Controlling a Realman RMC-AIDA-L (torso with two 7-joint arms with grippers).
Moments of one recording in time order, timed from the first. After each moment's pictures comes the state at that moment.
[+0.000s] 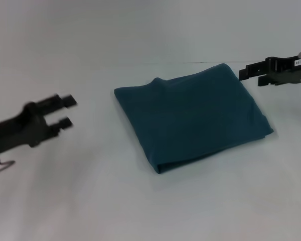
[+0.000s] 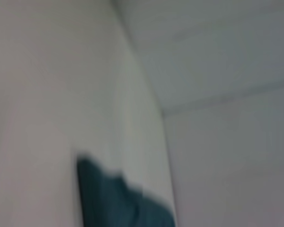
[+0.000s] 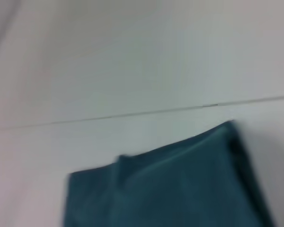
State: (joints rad) left arm -0.46 -2.08 0.44 0.65 1.96 1.49 -2.43; right arm 0.83 1.91 -0.76 -0.72 -2.39 -1.26 2.60
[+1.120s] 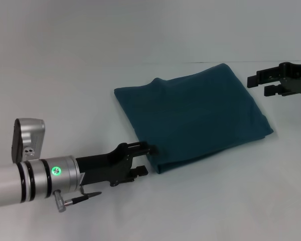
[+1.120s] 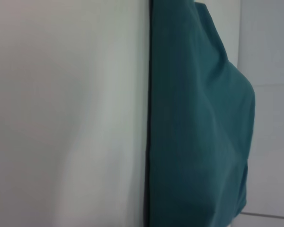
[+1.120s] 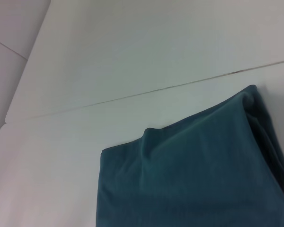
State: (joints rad) left arm -0.60 -2.17 0.75 0.40 1.97 1.21 -2.53; right arm 0.80 1.87 -0.68 -0.71 -2.35 -1.43 2.60
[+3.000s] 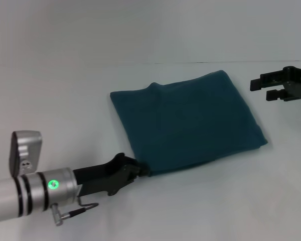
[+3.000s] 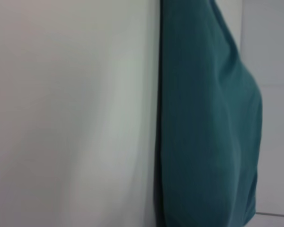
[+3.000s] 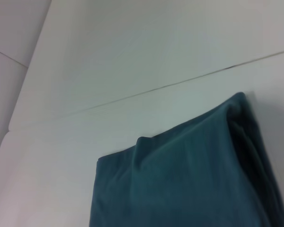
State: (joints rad) left arm -0.57 -2.17 0.74 0.33 1.93 1.19 -2.43; right arm 0.78 1.87 -0.65 -0.69 -2.34 -1.43 2.60
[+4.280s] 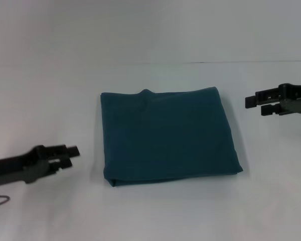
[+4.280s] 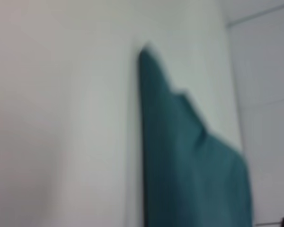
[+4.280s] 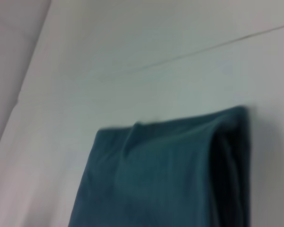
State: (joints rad) left arm -0.42 -2.07 0.51 0.69 2.14 1.51 -2.39; right arm 0.76 1.88 -0.66 -0.66 -2.34 -1.48 2.50
